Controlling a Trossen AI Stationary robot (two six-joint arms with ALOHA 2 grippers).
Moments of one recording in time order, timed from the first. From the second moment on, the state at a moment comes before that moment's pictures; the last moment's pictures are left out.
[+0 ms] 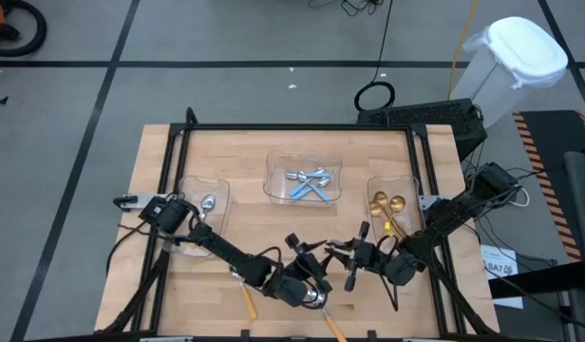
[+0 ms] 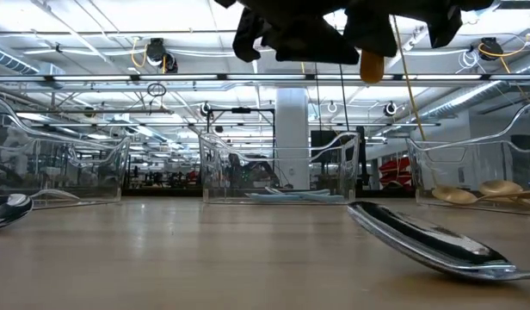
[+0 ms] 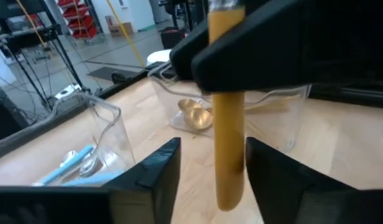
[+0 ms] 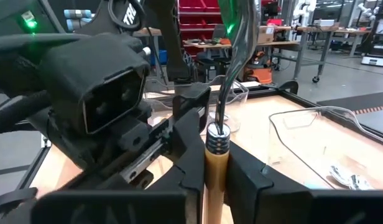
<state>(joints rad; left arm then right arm) -0.50 2.21 1.51 0.34 -1.09 -0.19 0.71 1.52 0.63 0.73 1.02 0.19</state>
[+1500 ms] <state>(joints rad) -0.57 1.80 1.52 -0.90 -0.79 -0.80 0.76 1.44 0.63 0.52 0.96 0.19</state>
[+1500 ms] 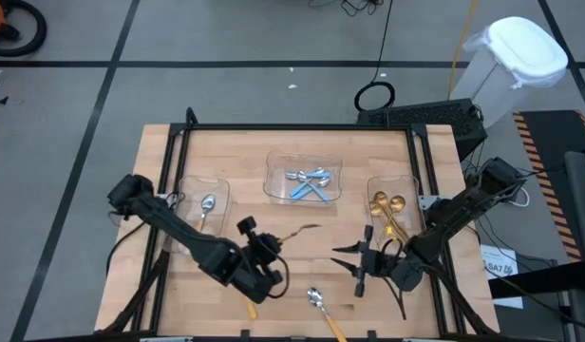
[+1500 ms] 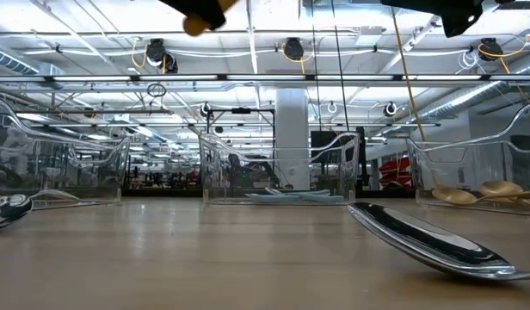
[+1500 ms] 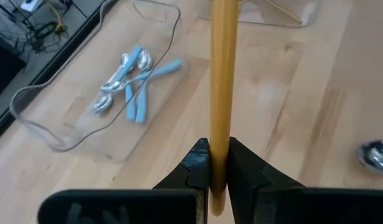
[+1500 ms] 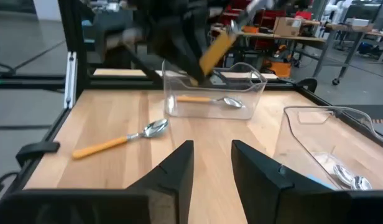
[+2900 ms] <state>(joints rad) -0.61 1.10 1.31 -1.52 -0.54 -1.17 0.83 1.34 0.63 0.39 0.97 0.20</state>
